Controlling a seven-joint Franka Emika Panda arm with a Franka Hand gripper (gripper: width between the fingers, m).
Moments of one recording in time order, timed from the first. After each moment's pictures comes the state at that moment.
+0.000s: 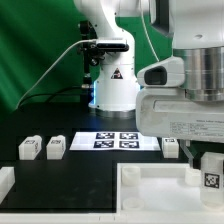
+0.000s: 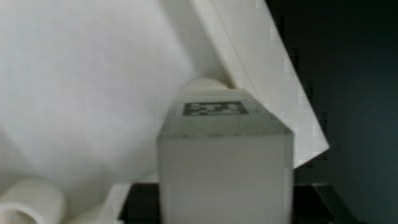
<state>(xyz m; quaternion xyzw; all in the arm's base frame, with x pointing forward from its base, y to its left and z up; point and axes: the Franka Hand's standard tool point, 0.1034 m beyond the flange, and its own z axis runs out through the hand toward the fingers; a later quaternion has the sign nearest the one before) 0.635 0.111 0.085 -0.96 0.28 0.01 0.05</state>
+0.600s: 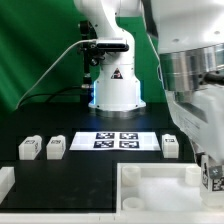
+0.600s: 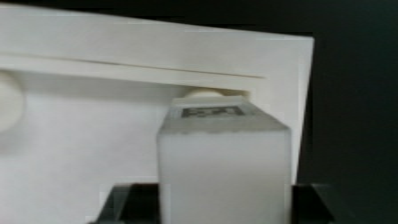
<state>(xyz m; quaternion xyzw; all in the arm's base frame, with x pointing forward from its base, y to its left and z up) 0.630 0.106 0.082 -0.72 0.69 0.04 0.09</state>
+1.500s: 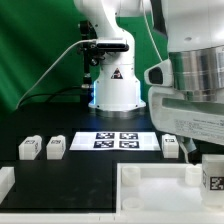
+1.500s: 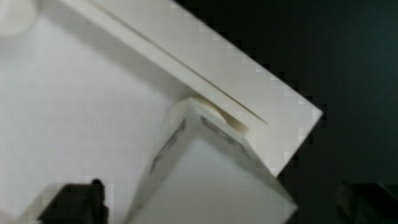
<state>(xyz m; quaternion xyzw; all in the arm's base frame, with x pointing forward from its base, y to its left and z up) 0.633 0.116 0.083 -0.91 0.41 0.02 0.08</state>
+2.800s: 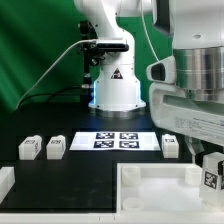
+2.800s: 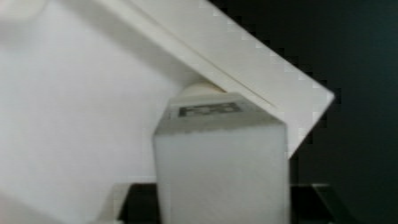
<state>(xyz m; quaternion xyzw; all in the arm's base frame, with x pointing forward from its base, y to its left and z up) 0.633 0.115 0.084 -0.82 0.58 0.03 0.05</state>
